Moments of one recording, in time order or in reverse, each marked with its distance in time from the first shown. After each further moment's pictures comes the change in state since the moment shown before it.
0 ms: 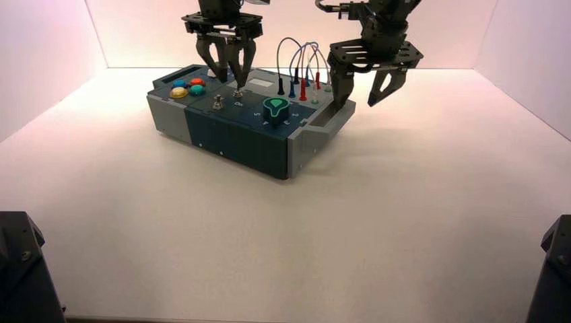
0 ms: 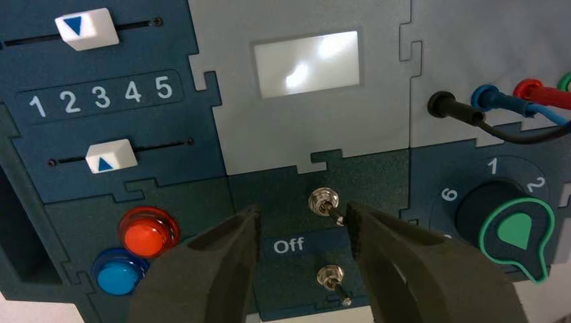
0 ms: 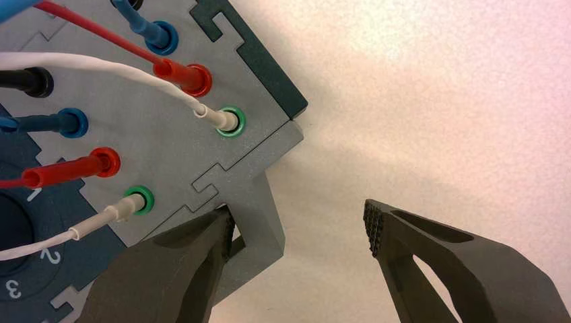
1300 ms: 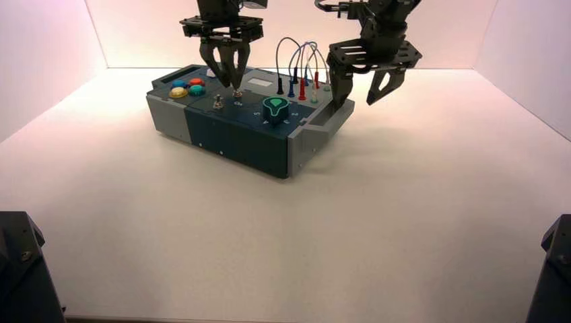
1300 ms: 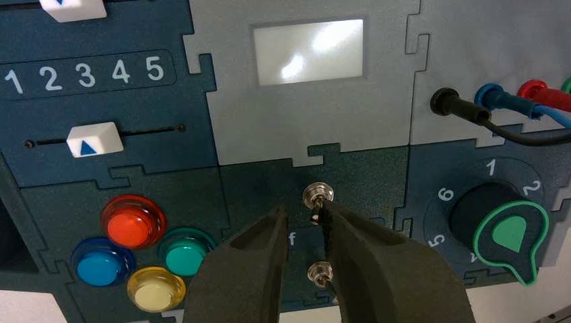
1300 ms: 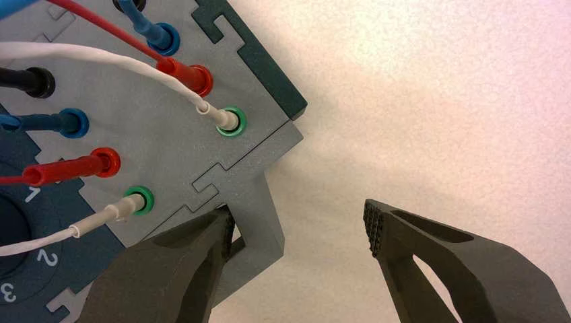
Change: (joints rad) left arm 0.018 0.009 -0.003 -0.002 0.017 -0.055; right arm -0.003 0.011 0.011 -0.028 -0.043 0.009
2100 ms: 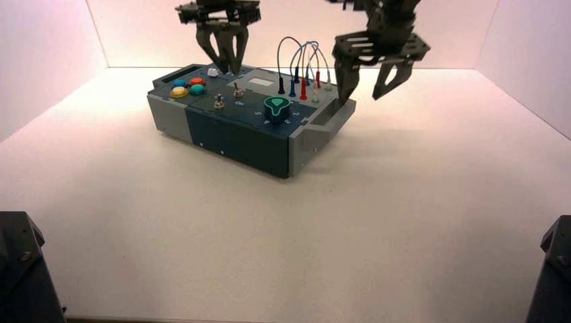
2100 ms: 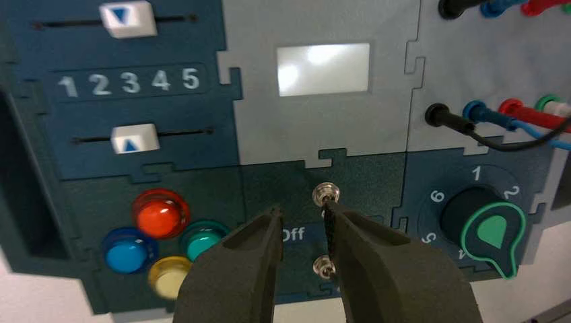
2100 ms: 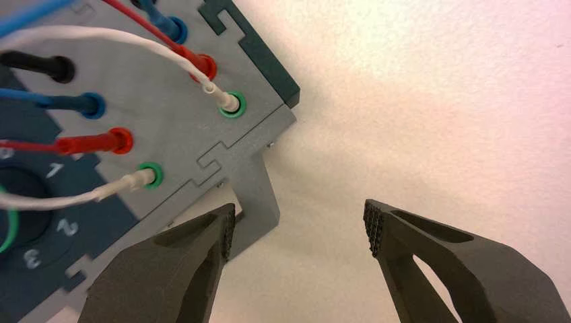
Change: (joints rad) left arm 0.008 -0.043 -0.034 -0.028 0.021 -0.002; right arm -0.003 -0.101 0.023 0.002 0.058 -0.008
